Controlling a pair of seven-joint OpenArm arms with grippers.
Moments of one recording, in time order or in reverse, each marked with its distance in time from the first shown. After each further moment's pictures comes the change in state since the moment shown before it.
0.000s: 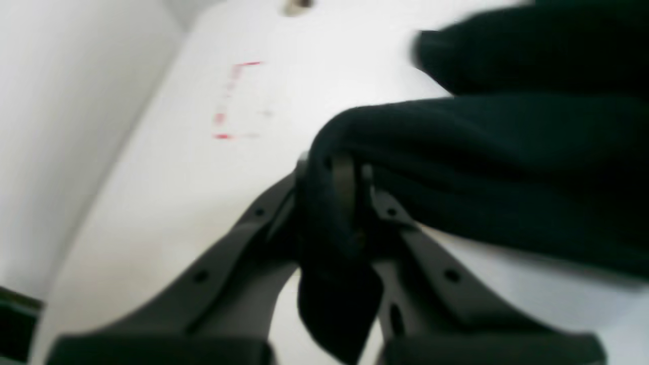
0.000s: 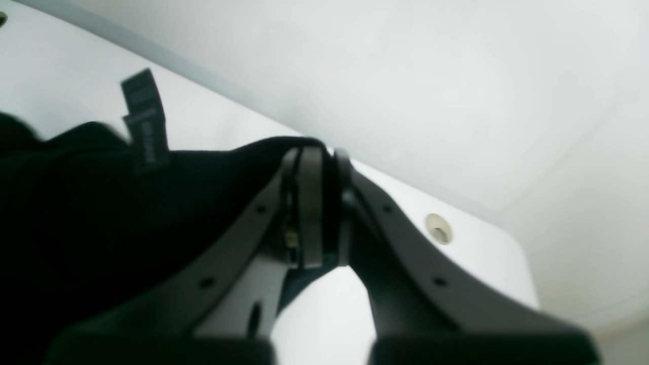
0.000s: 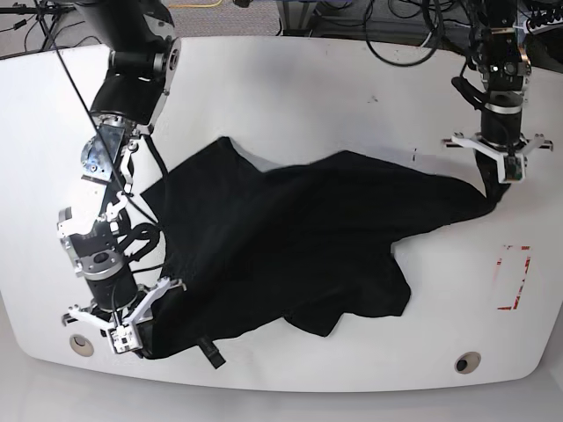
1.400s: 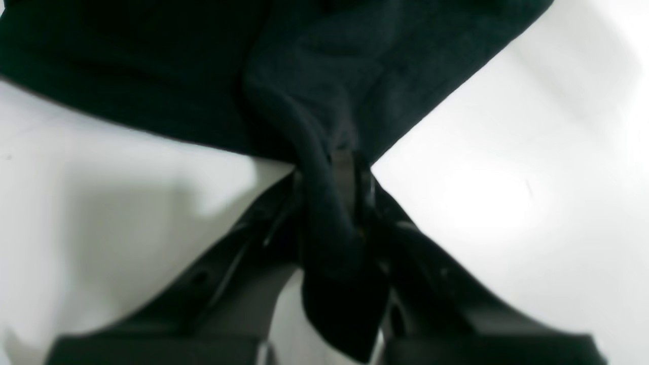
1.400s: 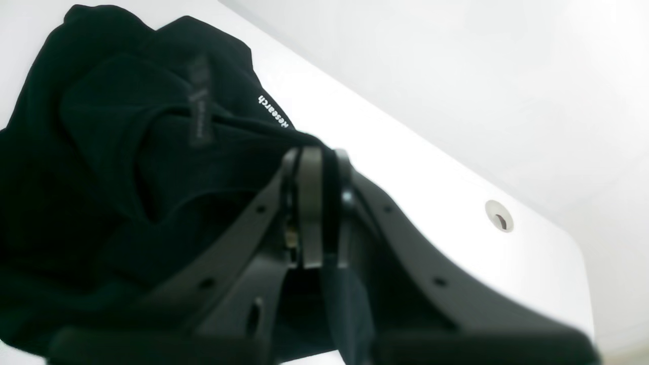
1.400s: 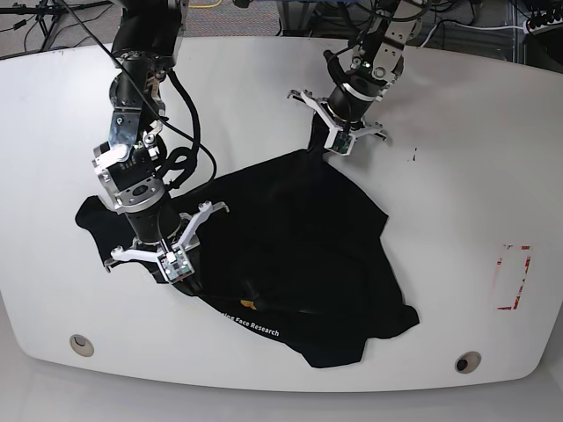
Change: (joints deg) left arm -5.2 6.5 38.1 -26.2 0.3 0.5 -10.1; right arm -17.4 -2.3 -6.6 13.3 0.1 0.0 0.1
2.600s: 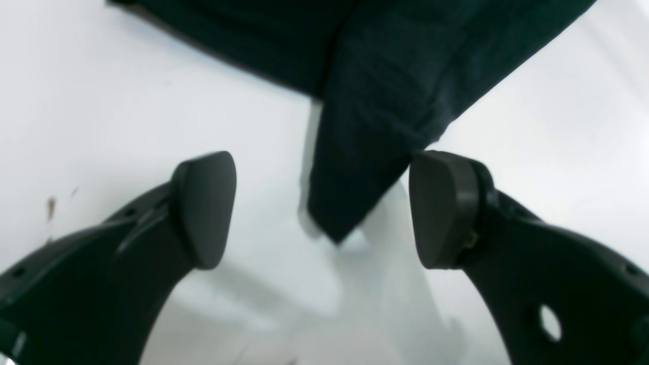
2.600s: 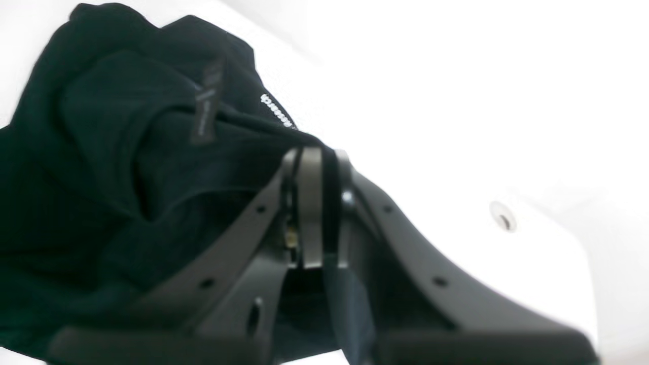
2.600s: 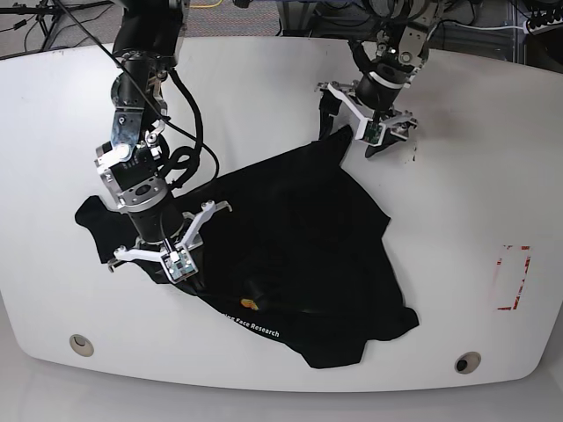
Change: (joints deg) left arm 5.1 -2.3 -4.8 7.4 0.3 0.2 1.4; right arm -0.1 -0.3 -1.1 0.0 -0.2 0.0 0.0
